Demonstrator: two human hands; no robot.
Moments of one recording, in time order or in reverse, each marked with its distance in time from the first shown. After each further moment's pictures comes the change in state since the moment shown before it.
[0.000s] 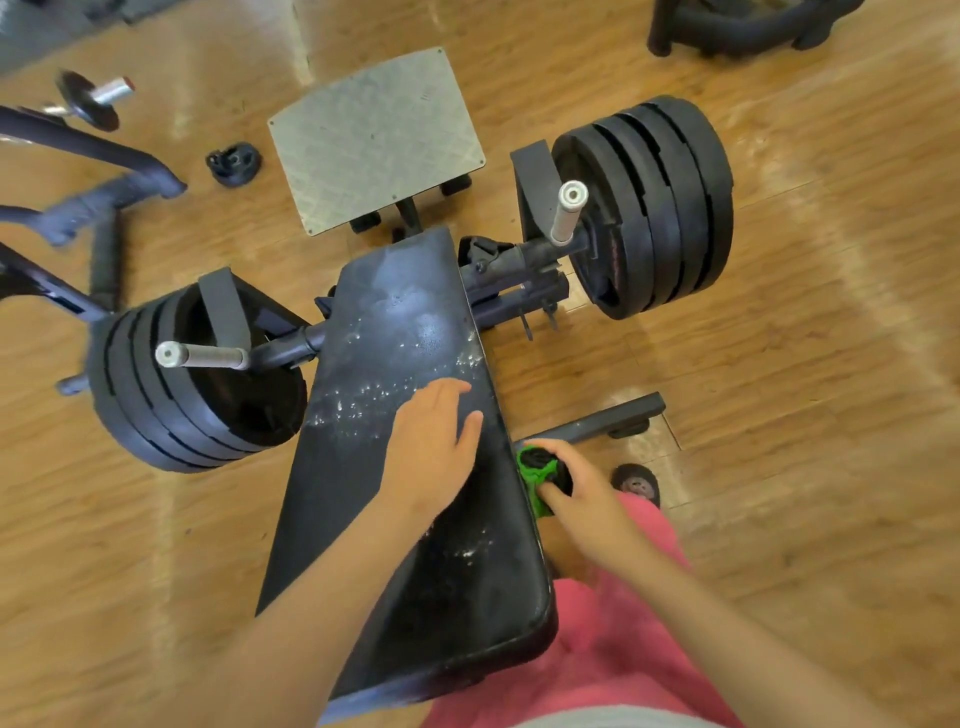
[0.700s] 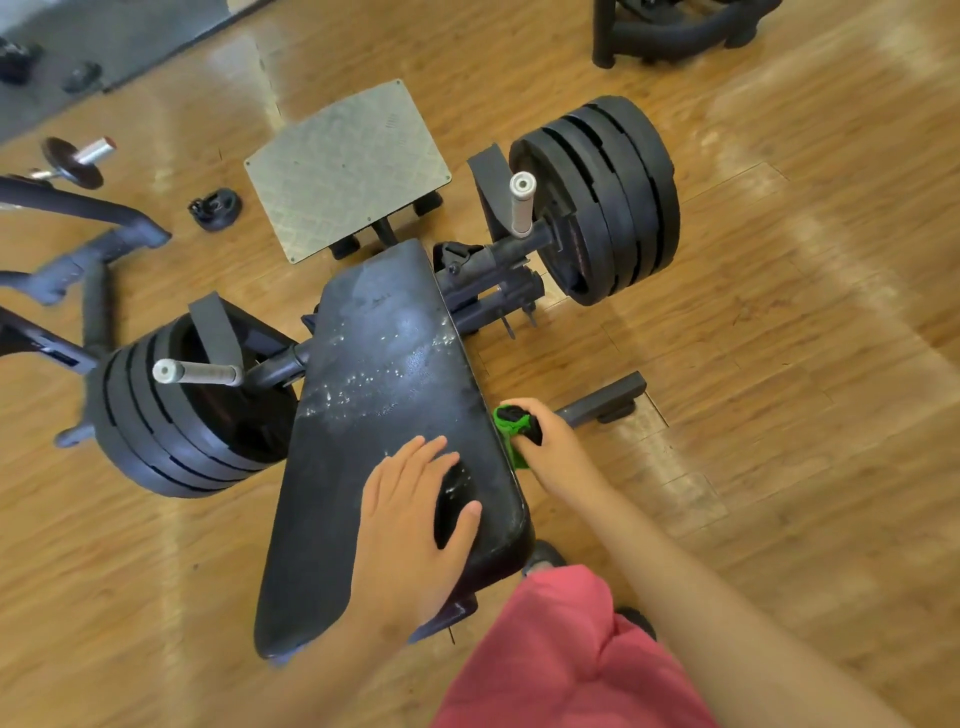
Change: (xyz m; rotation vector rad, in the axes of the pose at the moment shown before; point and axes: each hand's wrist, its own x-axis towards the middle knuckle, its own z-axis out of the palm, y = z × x) left_hand -0.129 0.000 0.006 0.064 0.067 0.162; right_hand -0.015 0.000 0.009 -0.020 0.089 -0.024
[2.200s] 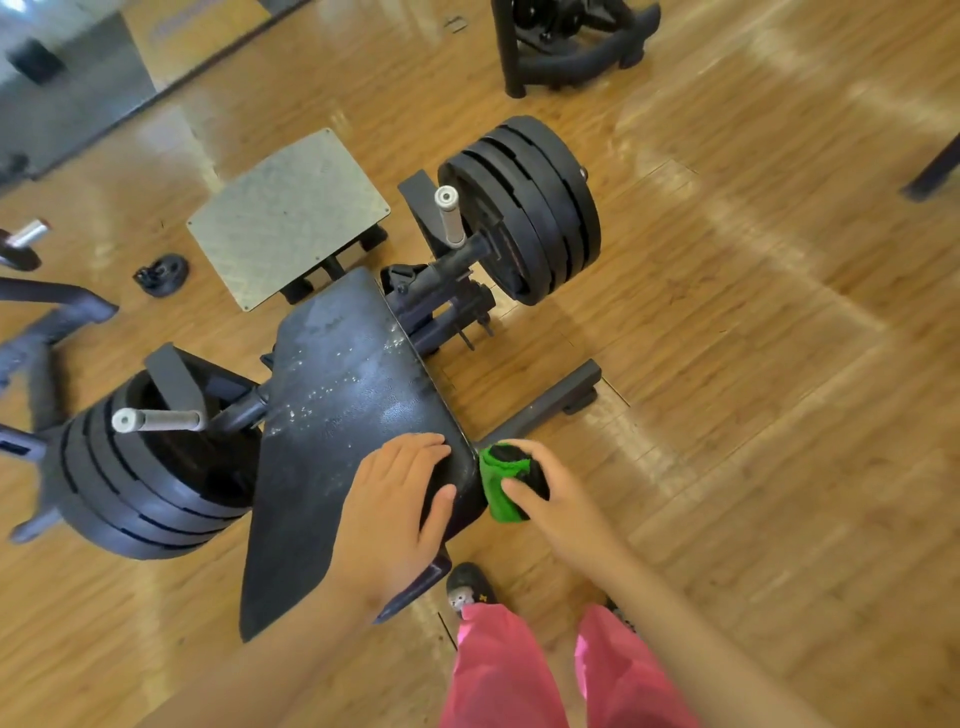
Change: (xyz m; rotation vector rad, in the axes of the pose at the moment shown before) left_hand -0.008 0.006 -0.006 0.144 -0.060 0.369; right_hand -0.123 0.002 -0.001 0.214 0.106 0.023
